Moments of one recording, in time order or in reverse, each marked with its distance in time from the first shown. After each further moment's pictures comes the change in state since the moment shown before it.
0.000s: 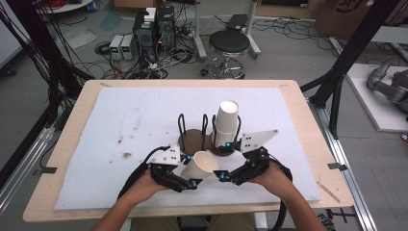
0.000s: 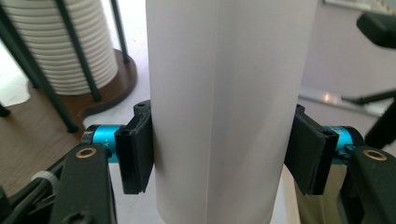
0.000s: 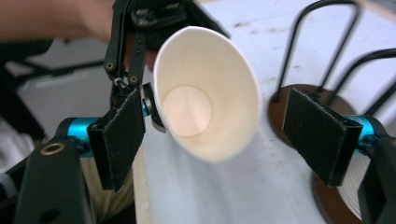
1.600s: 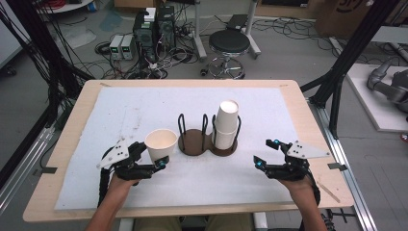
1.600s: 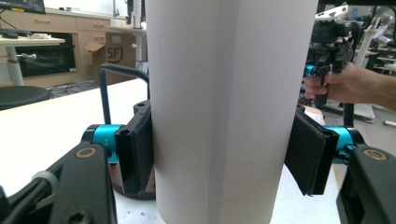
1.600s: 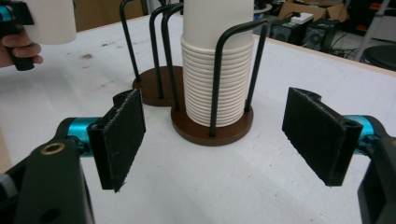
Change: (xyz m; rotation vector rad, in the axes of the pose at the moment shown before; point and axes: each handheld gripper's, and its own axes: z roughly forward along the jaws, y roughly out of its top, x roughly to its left) left arm 0.023 -0.053 -0.077 -0.459 0.260 -0.060; right arm -0.018 -0.093 -0.070 -0.207 -0.483 0.171
